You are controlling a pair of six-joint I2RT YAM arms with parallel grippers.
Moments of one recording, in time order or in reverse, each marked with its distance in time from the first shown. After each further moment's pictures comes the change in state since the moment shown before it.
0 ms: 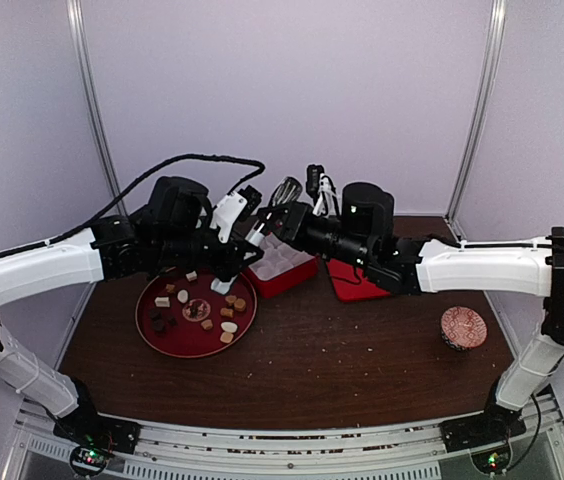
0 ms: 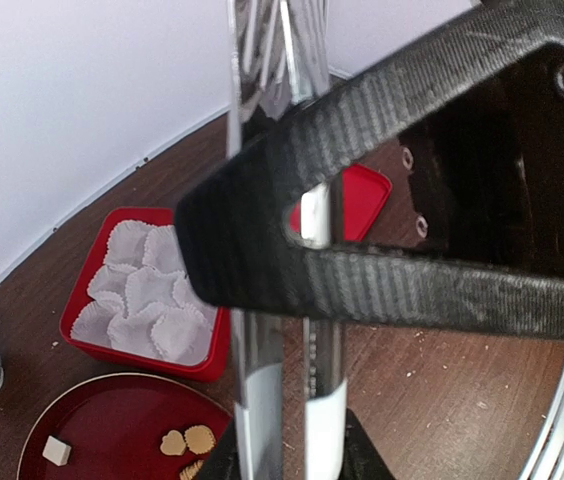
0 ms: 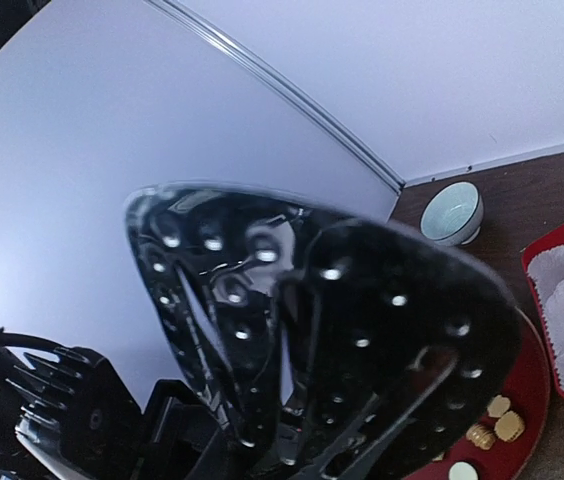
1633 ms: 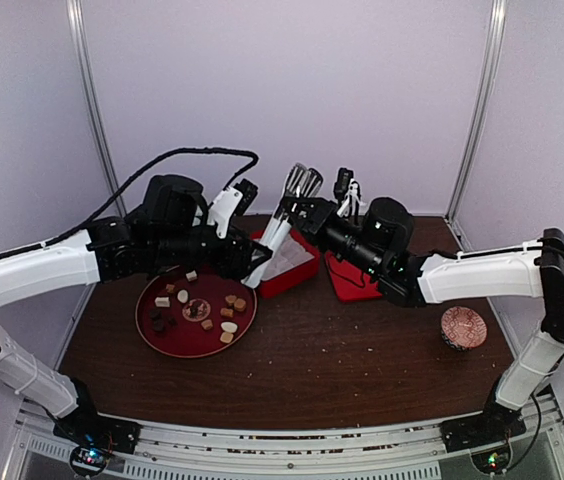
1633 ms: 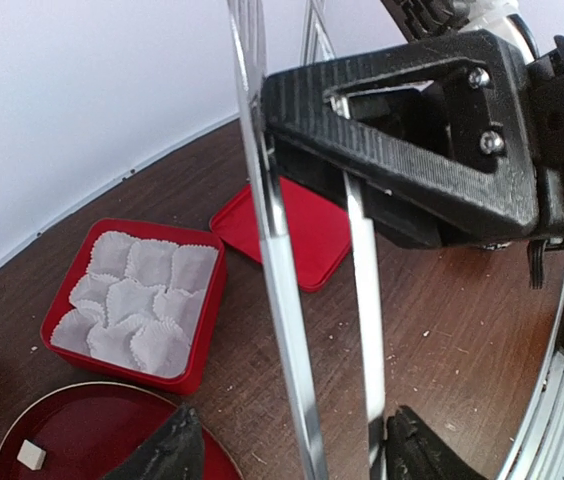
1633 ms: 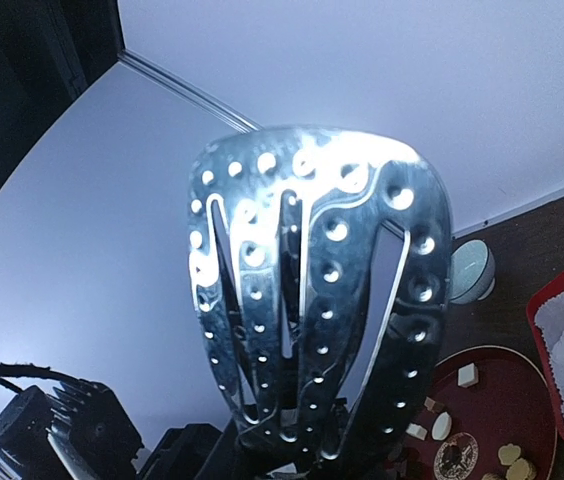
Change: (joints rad) left arm -0.003 -0.025 -0.022 0.058 0.035 -0.082; right arm -0.066 -0.001 -0.170 0.365 0.021 0.141
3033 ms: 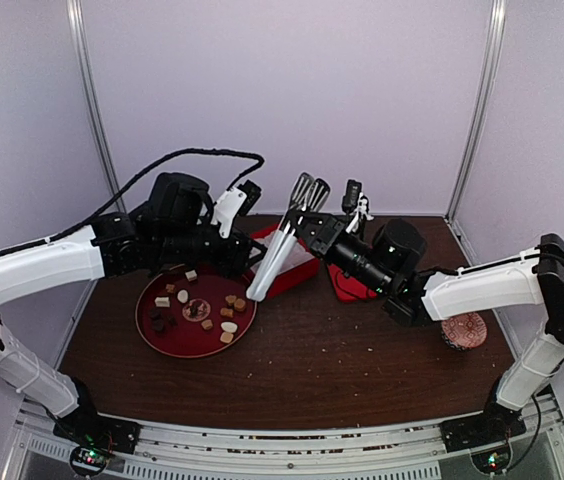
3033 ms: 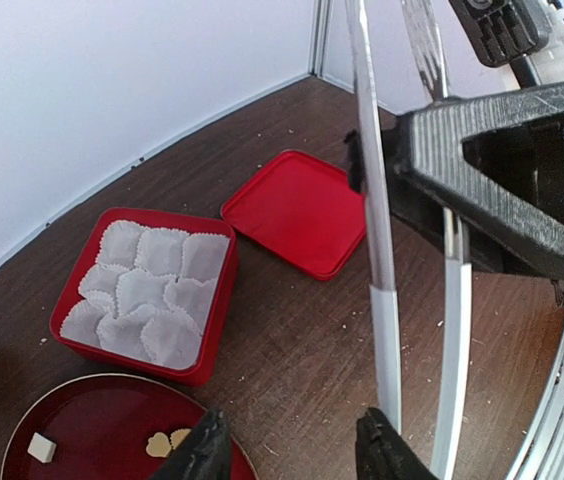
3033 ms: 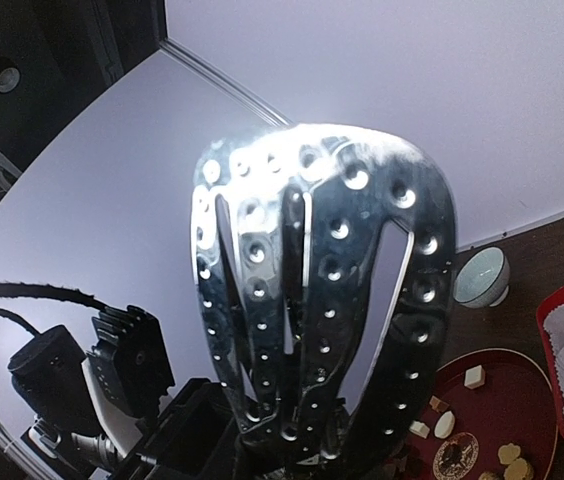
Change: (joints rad) left arm 0.001 0.034 0.045 -0.059 -0.017 0.022; right arm 0.022 -0.028 -0.157 0.217 -0.011 -0.069
